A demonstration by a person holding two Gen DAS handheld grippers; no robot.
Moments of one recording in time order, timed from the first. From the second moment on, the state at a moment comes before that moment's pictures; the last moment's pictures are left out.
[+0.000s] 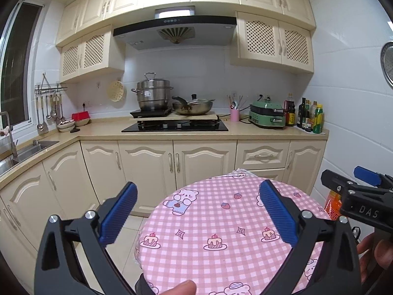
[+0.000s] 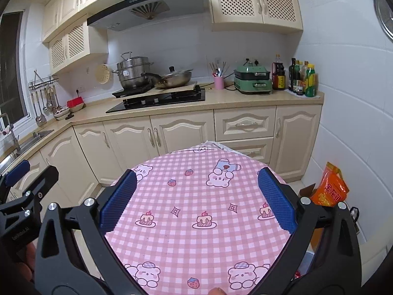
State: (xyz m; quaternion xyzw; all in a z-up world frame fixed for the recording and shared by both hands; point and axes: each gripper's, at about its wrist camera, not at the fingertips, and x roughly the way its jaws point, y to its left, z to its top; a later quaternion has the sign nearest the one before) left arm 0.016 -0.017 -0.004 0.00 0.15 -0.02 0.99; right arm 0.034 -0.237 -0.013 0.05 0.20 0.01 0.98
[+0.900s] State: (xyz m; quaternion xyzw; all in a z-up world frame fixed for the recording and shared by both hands) left arm 0.005 0.000 -0.003 -0.02 0.14 -0.01 0.99; right arm 0.015 -0.215 0.003 0.03 0.16 0.01 0.99
